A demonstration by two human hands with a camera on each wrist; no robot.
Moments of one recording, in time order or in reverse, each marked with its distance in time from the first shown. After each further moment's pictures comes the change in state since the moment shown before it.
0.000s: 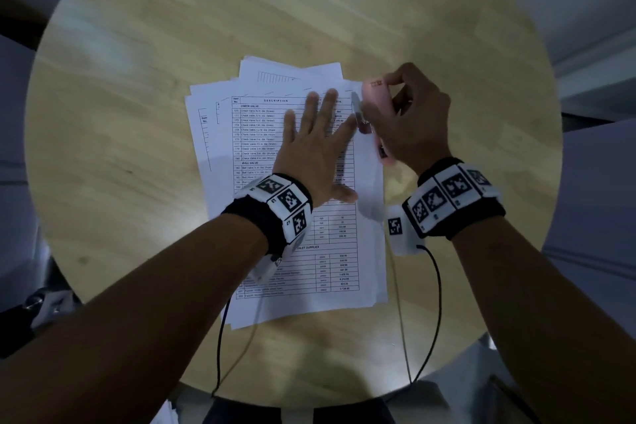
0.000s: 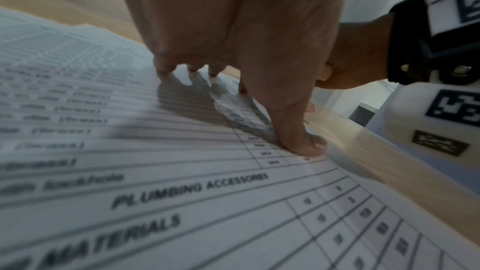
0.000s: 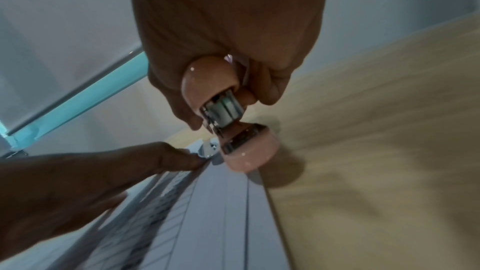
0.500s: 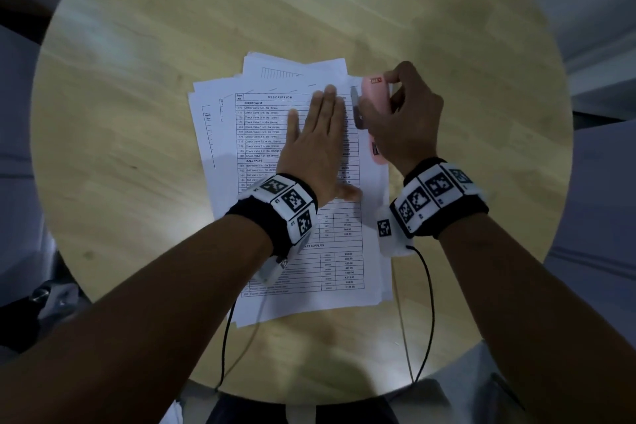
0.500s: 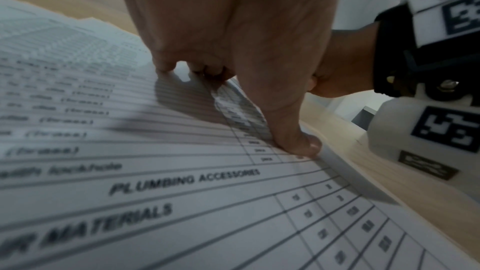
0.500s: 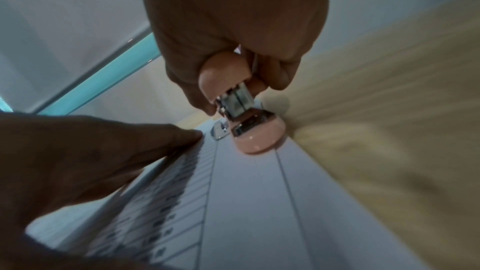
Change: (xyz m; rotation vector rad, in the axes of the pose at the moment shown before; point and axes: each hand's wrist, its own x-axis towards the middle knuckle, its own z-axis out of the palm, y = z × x) left_hand -0.003 0.000 0.002 -0.051 0.004 -0.061; right_hand -0.005 -0.005 0.023 -0.061 0.053 0.063
